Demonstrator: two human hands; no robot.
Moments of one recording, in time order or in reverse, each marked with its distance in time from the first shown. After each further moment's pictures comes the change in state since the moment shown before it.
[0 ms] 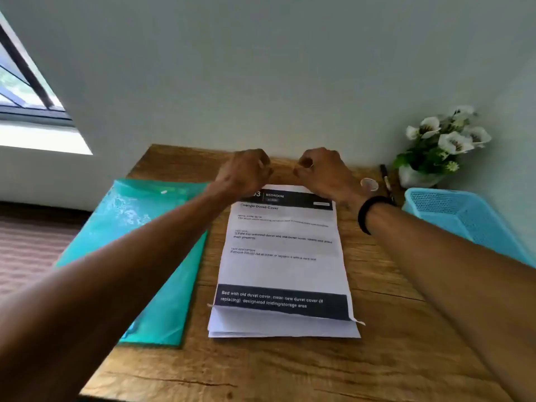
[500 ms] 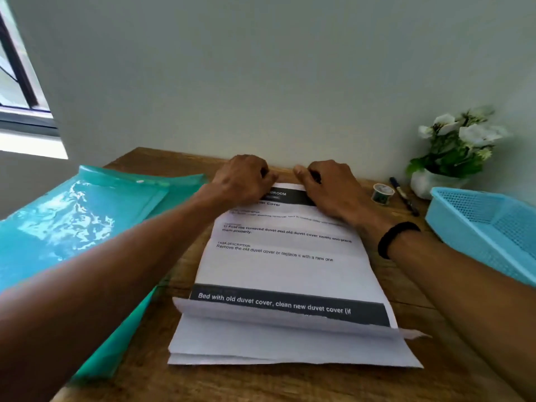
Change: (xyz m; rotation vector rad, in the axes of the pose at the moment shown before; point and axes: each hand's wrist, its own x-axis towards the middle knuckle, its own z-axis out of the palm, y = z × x) left_hand 0.016 -0.037 0.070 0.157 0.182 0.114; right_hand 0.002 0.054 0.066 -0.157 0.304 -0.184
